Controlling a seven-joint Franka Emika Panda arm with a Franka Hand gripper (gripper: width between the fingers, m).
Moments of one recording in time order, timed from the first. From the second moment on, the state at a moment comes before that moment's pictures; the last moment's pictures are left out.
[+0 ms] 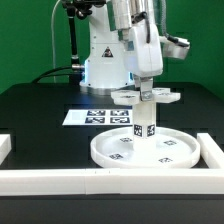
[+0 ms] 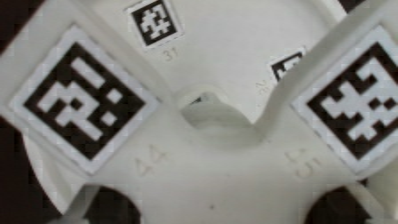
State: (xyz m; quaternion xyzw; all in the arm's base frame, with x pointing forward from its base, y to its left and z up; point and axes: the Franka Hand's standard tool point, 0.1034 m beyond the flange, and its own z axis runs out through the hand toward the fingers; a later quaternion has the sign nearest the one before) arm 0.531 0.037 0.100 -0.63 0.77 0.01 0.10
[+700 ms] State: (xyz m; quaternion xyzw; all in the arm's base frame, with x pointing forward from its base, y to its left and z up) arm 0.533 0.042 0.105 -0.54 0.83 0.03 0.12
